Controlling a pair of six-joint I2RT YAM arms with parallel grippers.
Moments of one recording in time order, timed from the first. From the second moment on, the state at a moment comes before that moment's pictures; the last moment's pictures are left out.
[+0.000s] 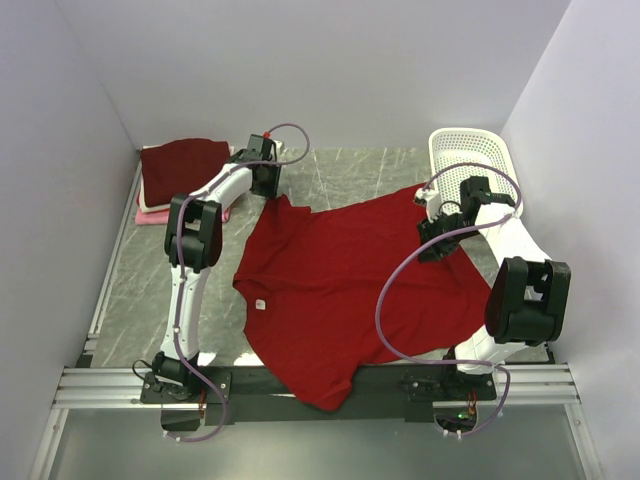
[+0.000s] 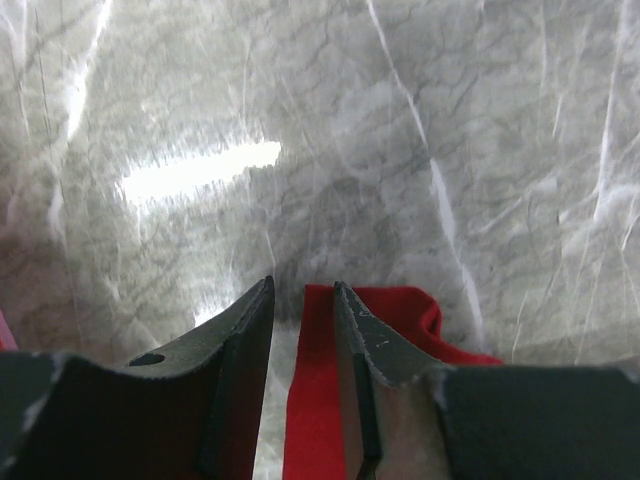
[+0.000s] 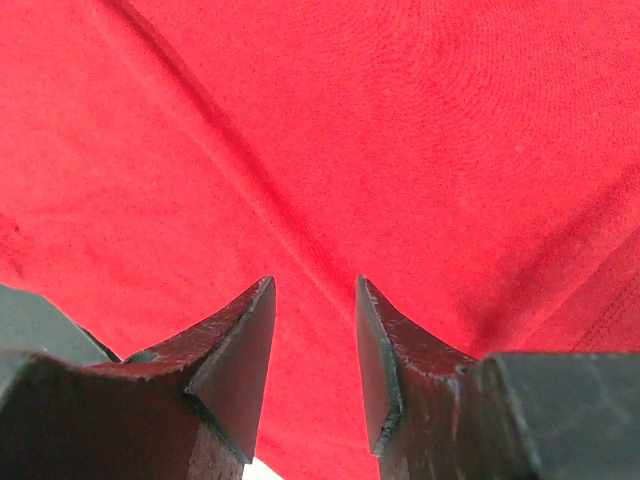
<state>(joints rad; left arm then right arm) -0.28 2.40 1.99 -0.51 0.00 -0.07 -0.10 1.57 1.17 -0.96 -0.58 -0.74</state>
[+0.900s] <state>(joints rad) -0.20 2.38 2.04 -0.59 0.12 -0.22 -0.10 1.57 1.17 -0.96 -0.59 -0.74</state>
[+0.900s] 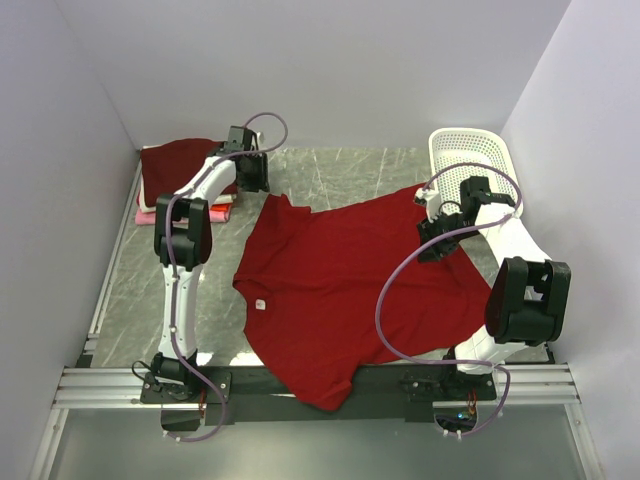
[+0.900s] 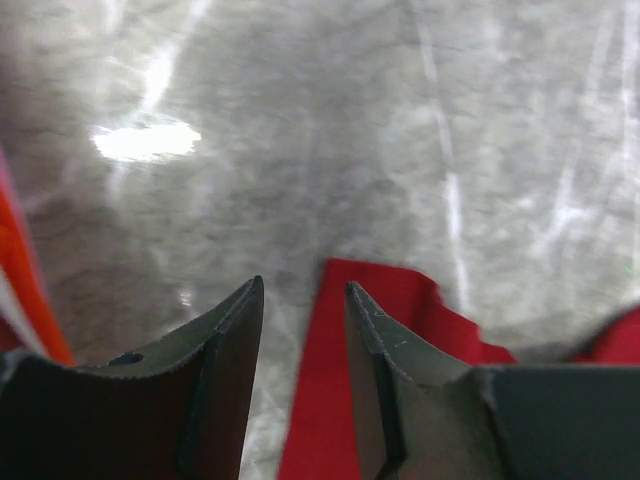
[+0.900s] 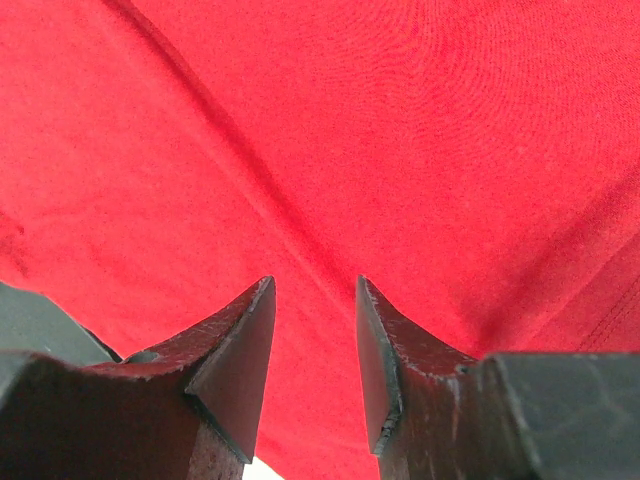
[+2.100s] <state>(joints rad) -0.25 2.42 2.07 -0.63 0.08 -0.18 -0.10 1.57 1.17 -0.96 -0.59 -0.74</state>
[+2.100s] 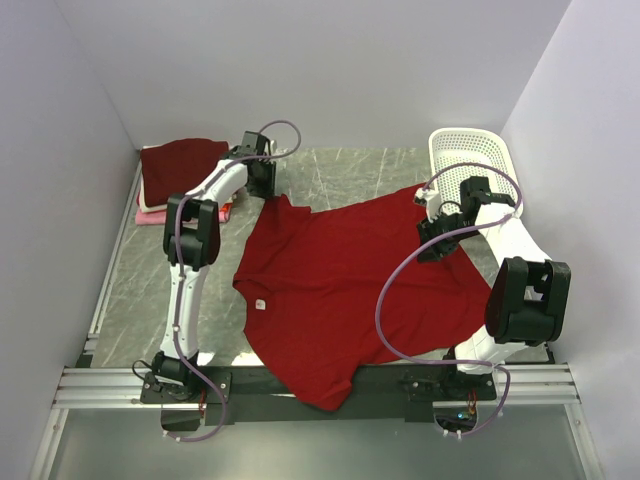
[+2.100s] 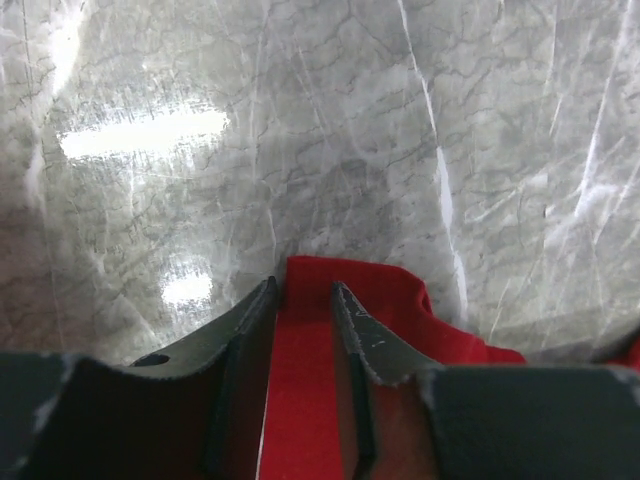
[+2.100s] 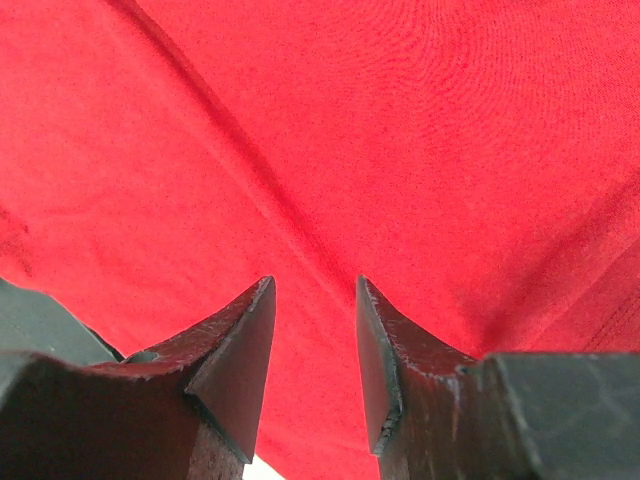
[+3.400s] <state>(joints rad) -0.25 1.79 1.39 -0.44 -0.18 -0.20 0.03 1.73 1.38 -0.95 -0.57 -0.68</state>
